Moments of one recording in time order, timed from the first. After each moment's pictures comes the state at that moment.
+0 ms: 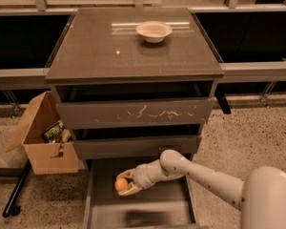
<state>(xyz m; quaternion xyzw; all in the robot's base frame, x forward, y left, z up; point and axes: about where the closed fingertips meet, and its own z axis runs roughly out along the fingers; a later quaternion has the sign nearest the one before) 0.531 0.079 0.343 -0.68 0.55 0.34 0.35</state>
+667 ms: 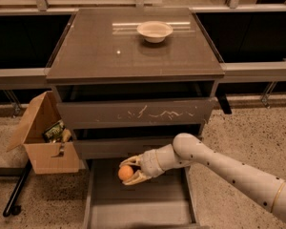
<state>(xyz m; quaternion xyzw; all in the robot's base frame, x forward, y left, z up) 0.511 0.050 0.489 -0.71 0.50 0.32 0.39</state>
